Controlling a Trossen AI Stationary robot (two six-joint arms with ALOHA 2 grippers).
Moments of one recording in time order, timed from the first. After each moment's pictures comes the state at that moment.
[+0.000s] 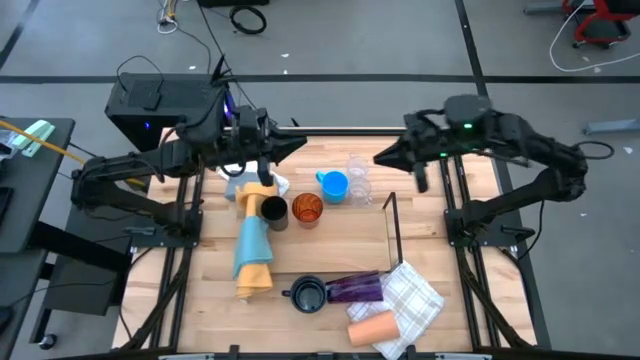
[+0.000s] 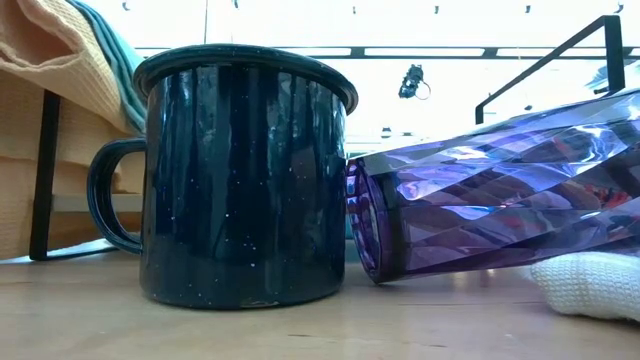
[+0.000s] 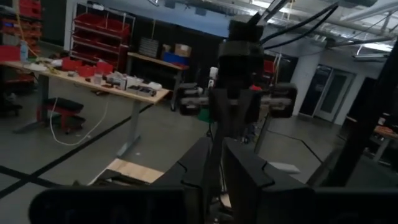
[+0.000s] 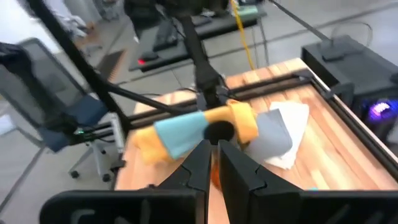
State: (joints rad) left arm 0.13 1.20 1.29 0.04 -0.03 -0.25; right arm -0.13 1.17 1.57 -0.76 -0.17 0.23
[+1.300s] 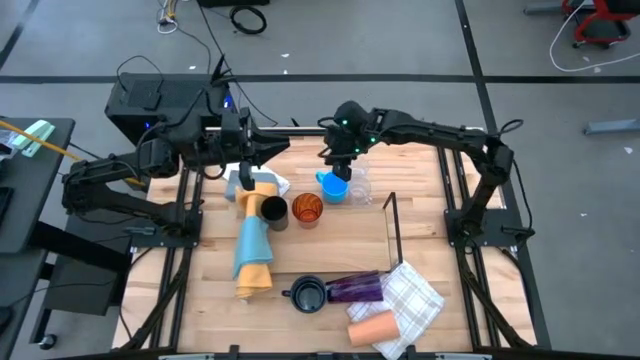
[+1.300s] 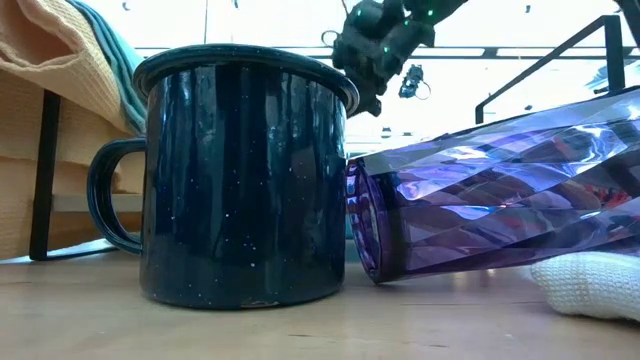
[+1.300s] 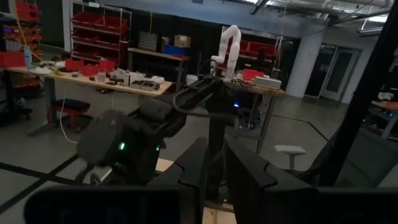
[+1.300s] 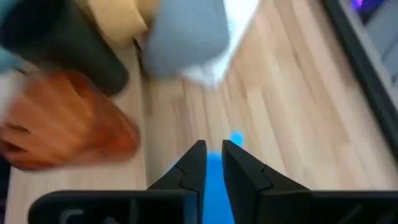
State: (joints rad) left arm 0.14 1.09 1.28 -0.11 -0.02 -0.17; right arm -0.42 1.75 1.55 -0.73 -0.29 -0.09
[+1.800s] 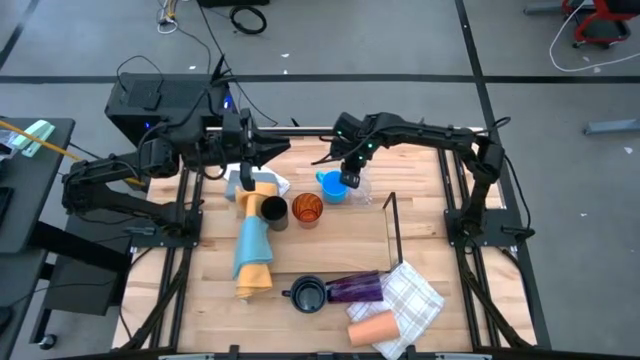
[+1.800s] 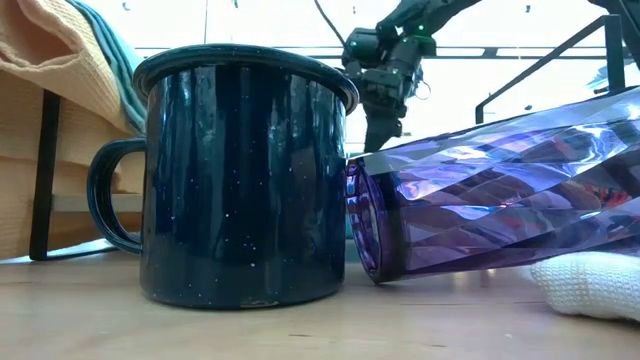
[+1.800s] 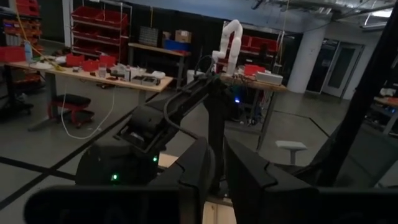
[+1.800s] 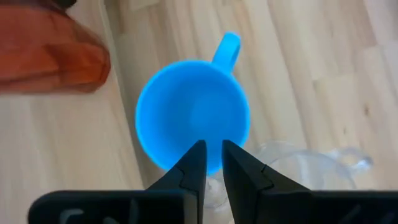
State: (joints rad) left arm 0.14 1.09 1.28 -0.13 -0.02 -0.17; right arm -0.42 1.82 1.55 -0.94 -0.22 -0.10
